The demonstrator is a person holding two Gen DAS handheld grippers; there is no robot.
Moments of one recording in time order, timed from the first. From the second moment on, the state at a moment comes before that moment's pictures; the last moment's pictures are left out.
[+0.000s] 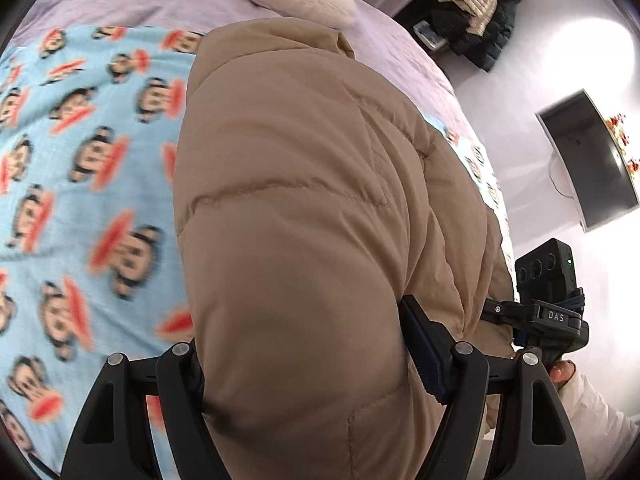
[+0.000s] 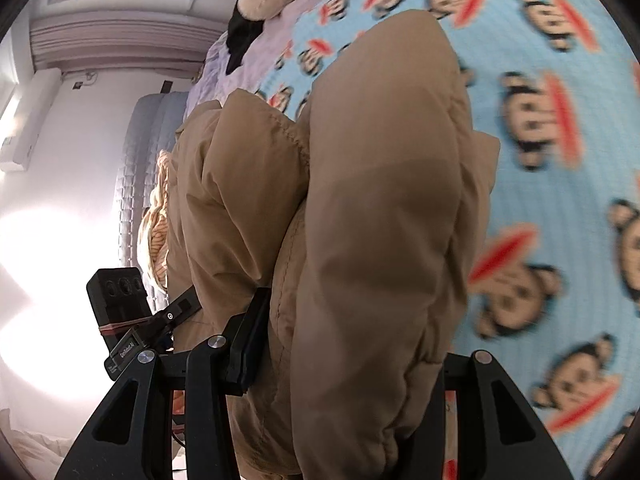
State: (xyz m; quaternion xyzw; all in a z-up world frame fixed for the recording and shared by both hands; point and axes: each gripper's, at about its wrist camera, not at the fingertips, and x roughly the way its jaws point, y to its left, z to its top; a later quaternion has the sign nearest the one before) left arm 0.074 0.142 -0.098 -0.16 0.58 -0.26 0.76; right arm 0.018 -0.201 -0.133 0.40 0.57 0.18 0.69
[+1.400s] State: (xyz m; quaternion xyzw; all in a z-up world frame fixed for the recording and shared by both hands) left arm 0.107 0.230 -0.118 -0.06 0.55 -0.10 0.83; right arm -0.012 -0.044 -0.175 0.16 0.70 0.05 0.69
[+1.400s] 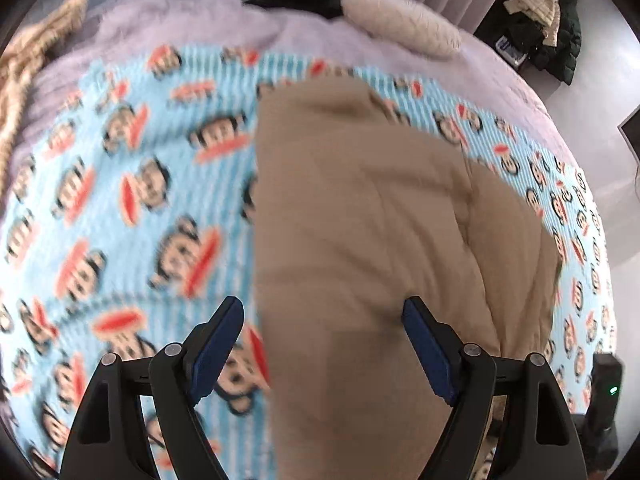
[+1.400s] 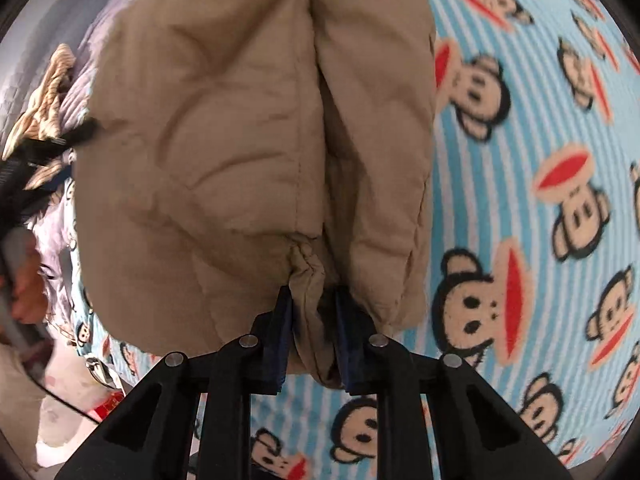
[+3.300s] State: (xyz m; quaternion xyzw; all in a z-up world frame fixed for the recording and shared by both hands) left arm 0.028 0.216 -0.116 0.00 0.61 -0.10 0.78; right arm -0.016 -0.057 -0.095 0.21 0.64 -0.01 0.74
